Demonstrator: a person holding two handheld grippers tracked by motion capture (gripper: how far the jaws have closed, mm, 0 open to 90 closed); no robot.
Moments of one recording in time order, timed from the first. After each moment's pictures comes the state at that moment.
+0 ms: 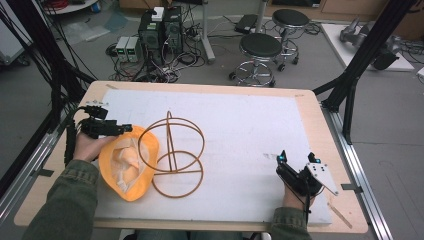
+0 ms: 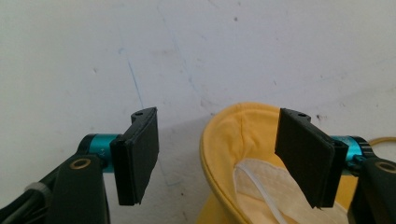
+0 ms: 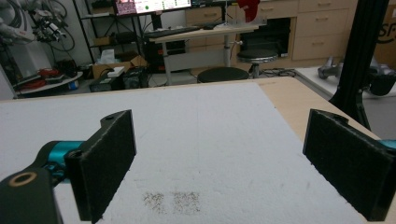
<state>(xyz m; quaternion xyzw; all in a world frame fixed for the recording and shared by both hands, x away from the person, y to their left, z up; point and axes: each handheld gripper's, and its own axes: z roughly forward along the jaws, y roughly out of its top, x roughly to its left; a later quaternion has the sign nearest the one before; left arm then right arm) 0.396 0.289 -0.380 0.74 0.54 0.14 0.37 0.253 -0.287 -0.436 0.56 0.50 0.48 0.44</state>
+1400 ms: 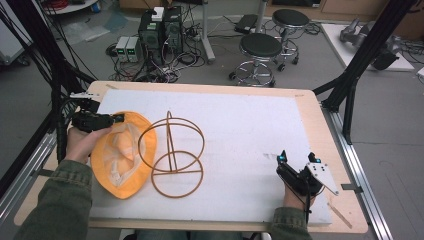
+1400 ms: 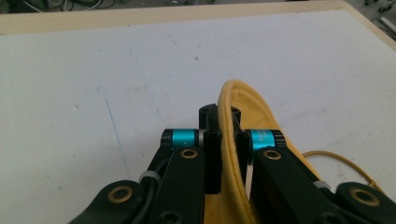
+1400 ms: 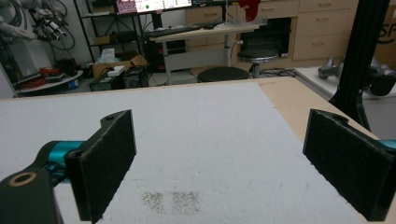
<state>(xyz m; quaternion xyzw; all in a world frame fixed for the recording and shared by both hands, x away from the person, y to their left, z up) 0.376 0.289 -0.332 0.72 0.51 0.15 0.44 0.253 -0.288 -0.436 0.56 0.50 0.48 0.44</state>
